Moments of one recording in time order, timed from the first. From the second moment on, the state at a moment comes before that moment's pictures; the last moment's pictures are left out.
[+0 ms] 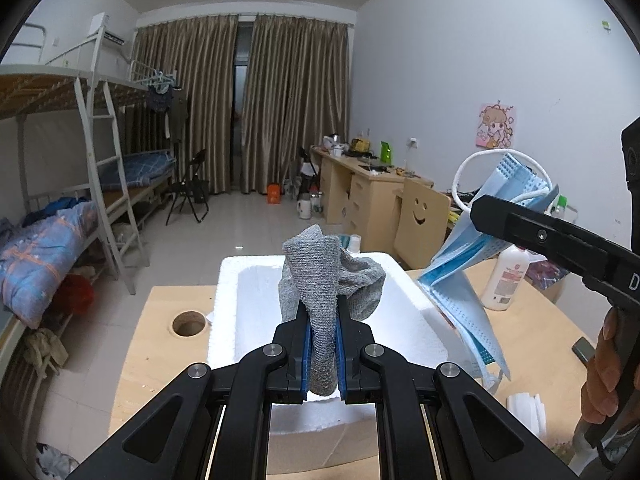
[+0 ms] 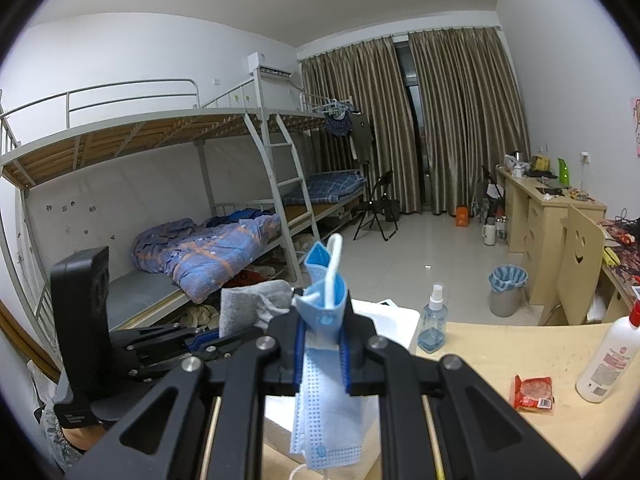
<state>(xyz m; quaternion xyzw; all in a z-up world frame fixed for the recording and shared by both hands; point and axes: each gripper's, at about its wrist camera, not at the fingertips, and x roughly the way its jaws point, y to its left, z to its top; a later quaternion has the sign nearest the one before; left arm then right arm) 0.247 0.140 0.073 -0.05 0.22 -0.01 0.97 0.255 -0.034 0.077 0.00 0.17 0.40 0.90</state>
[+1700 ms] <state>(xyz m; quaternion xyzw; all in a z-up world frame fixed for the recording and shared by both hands) 0.192 0.189 0.073 -0.05 0.16 0.05 0.98 0.293 0.031 0.061 -0.04 0.22 0.39 0.89</state>
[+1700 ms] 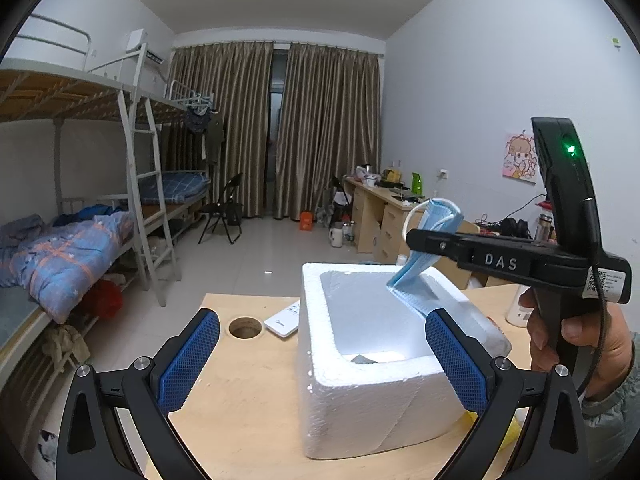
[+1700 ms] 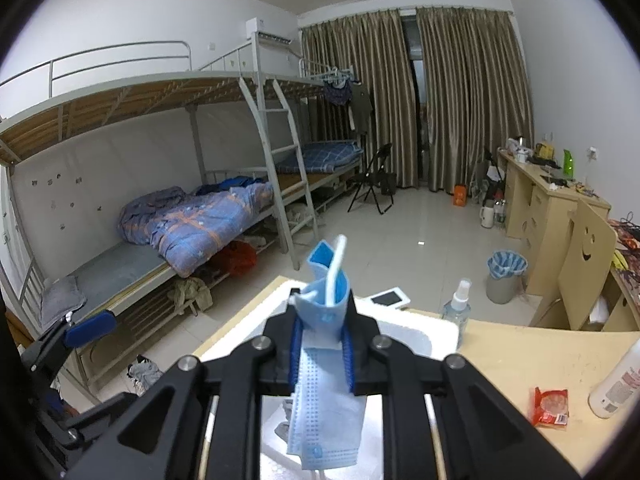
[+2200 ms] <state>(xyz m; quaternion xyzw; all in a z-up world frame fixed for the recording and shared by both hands) 0.187 0.194 0.069 -0.06 0.17 0.07 0.98 0.291 0.039 0.055 -0.06 0.27 0.39 0.88</state>
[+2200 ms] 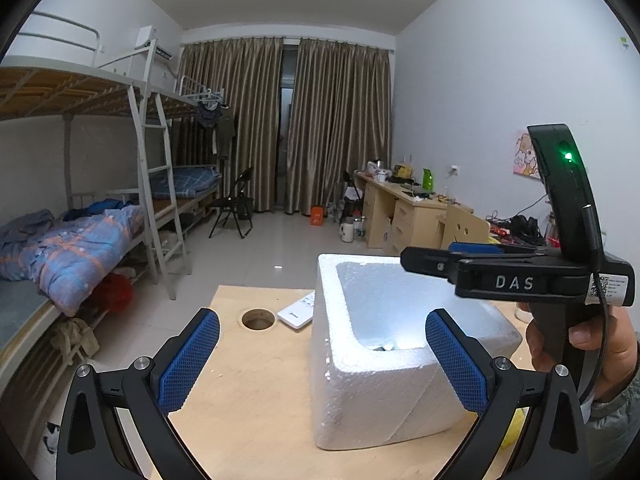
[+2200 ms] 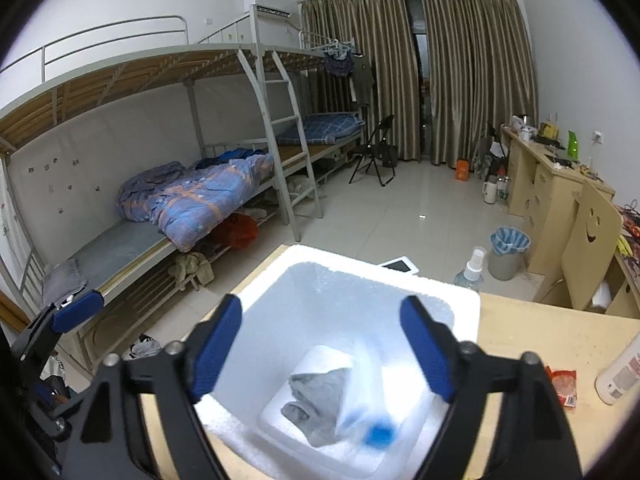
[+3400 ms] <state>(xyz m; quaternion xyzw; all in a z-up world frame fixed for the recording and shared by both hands) 0.082 0.097 0.115 -0.02 0.11 0.04 0.99 0.160 -0.080 0.111 -0.02 0.14 0.36 0.92</state>
